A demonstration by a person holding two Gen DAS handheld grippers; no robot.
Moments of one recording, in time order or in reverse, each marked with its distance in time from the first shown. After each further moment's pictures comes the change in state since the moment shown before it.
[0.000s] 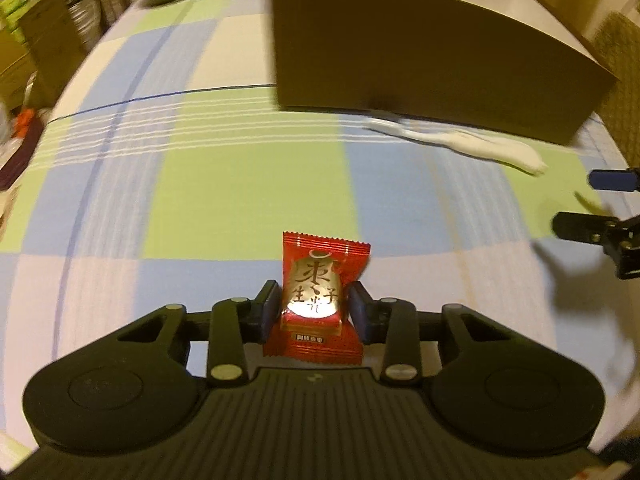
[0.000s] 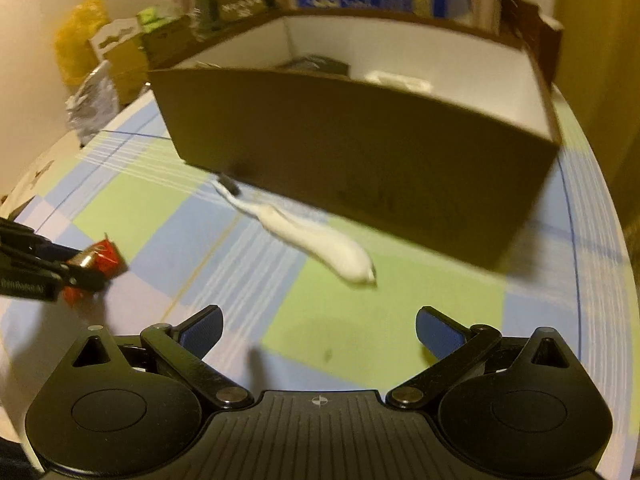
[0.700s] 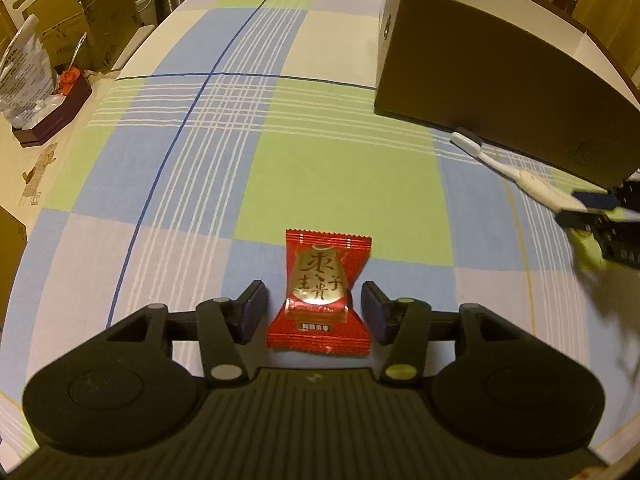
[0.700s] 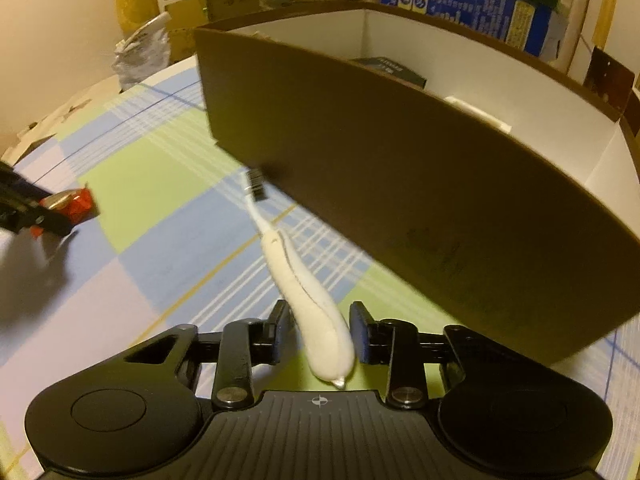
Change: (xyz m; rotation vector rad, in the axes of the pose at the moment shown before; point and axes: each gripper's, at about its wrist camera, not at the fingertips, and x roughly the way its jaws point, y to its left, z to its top) left arm -0.011 0.050 -0.008 -0.135 -0.007 0.045; right arm 0.040 0.008 0.007 -0.198 0.057 0.075
